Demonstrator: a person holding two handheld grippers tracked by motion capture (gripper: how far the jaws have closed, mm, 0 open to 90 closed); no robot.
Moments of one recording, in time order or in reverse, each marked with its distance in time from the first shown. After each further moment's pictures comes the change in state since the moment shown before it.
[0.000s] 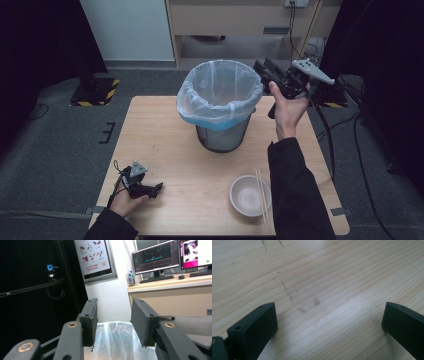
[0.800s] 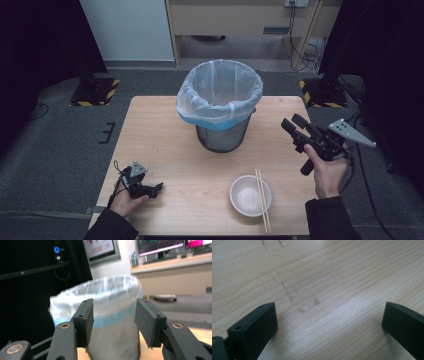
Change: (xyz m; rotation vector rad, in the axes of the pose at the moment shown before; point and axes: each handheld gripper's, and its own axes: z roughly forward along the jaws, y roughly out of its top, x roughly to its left) left arm -0.001 0.000 0.000 0.002 0.001 0.001; right arm -0.026 -0.065 -0.136 0.116 0.046 0.022
